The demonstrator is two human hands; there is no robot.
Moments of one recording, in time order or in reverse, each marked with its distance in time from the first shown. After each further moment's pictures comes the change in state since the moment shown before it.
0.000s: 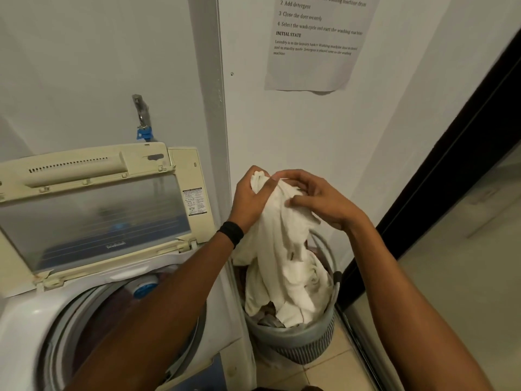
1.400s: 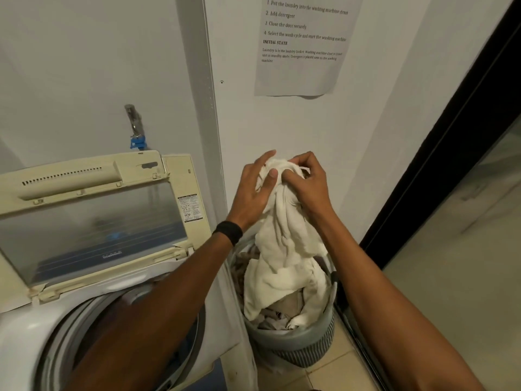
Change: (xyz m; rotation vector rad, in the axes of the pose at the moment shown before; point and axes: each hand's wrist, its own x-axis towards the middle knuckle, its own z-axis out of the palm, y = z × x) left_hand 0.004 0.015 0.003 0.203 -0.140 0.195; right_hand 0.019 -0.011 0.031 0.142 0.670 -0.178
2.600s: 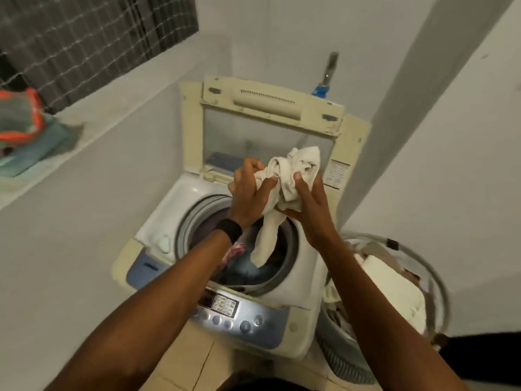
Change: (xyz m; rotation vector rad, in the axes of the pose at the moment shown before) left_hand -0.192 -0.030 -0.191 0.355 0.754 -0.453; right_hand -0.136 0.021 0.208 0.325 -0.762 0.437
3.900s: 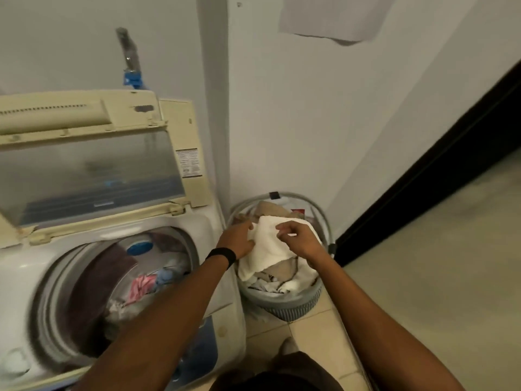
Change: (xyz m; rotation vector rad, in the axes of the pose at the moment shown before) left_hand -0.089 -0.048 0.245 0.499 -1.126 0.041; right_hand -0.111 0.079 -0.248 -0.570 0.558 0.414
